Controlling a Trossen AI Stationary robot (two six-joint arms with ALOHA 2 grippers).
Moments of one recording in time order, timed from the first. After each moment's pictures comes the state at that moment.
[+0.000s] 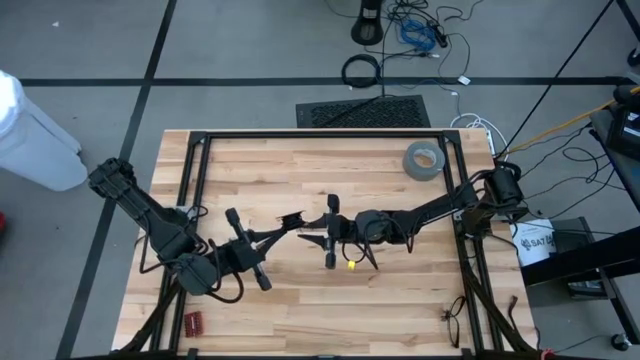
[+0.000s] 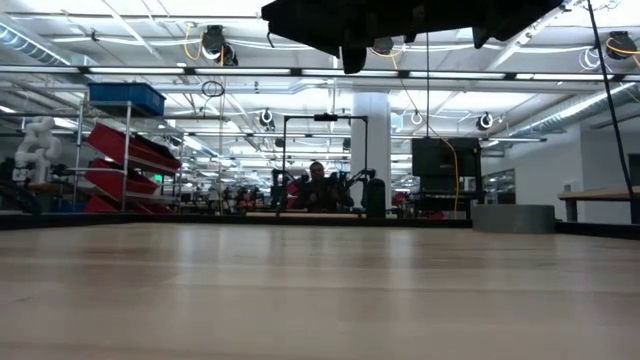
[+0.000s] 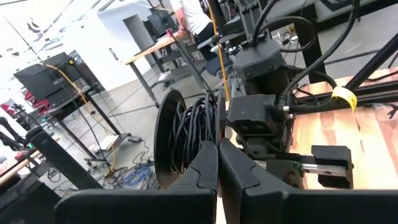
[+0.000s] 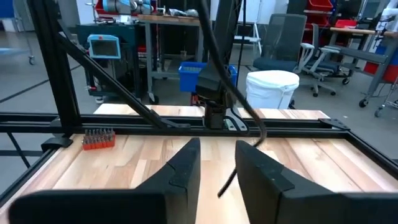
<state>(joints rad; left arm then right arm) -0.71 1.34 1.18 -0.08 -1.20 0.20 0.20 1.74 0.95 0.74 0.25 -0.01</state>
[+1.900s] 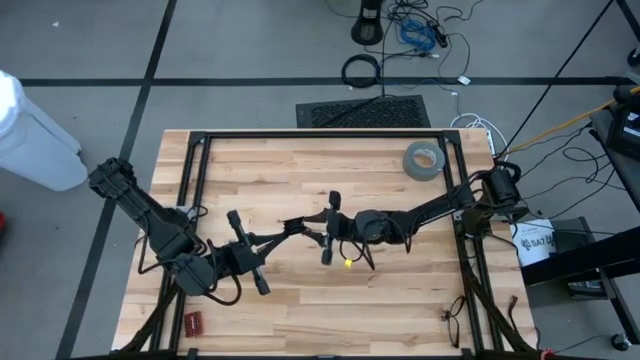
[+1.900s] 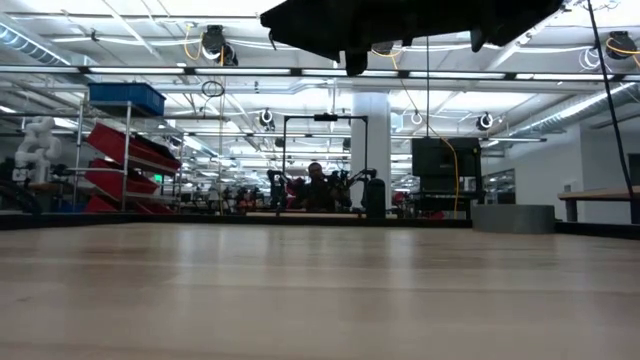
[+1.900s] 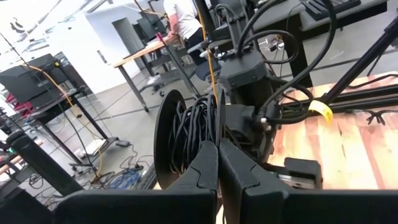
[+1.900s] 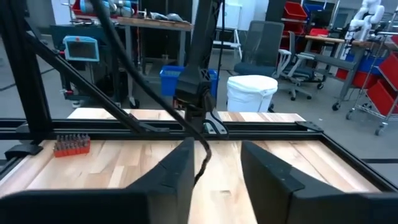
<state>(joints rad) -0.72 1.34 1.18 -0.06 -1.16 0.20 0.19 1.76 0.95 0.79 0.33 -0.04</state>
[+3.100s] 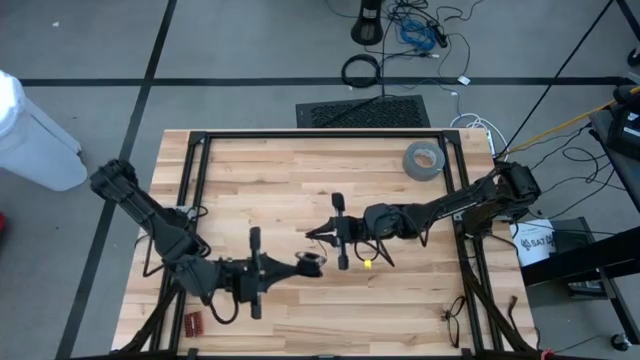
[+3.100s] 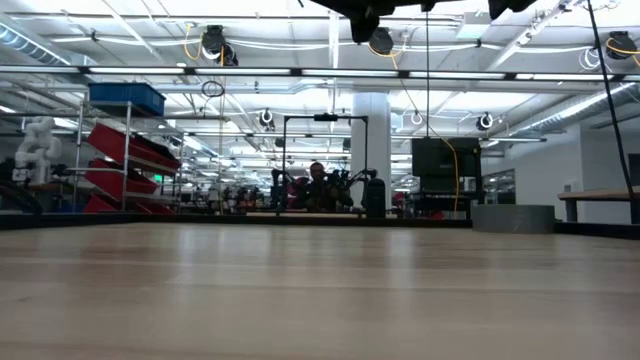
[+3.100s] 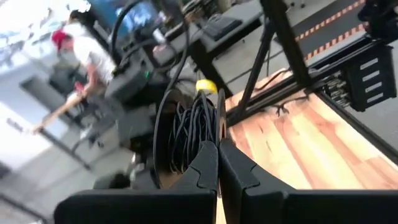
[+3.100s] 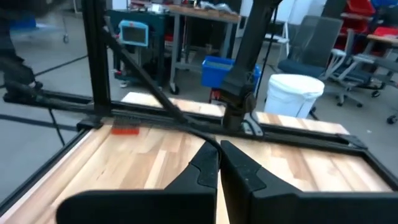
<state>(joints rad) -0.72 1.36 1.17 0.00 -0.78 0.42 0.20 1.60 0.95 0.56 0.15 -0.09</state>
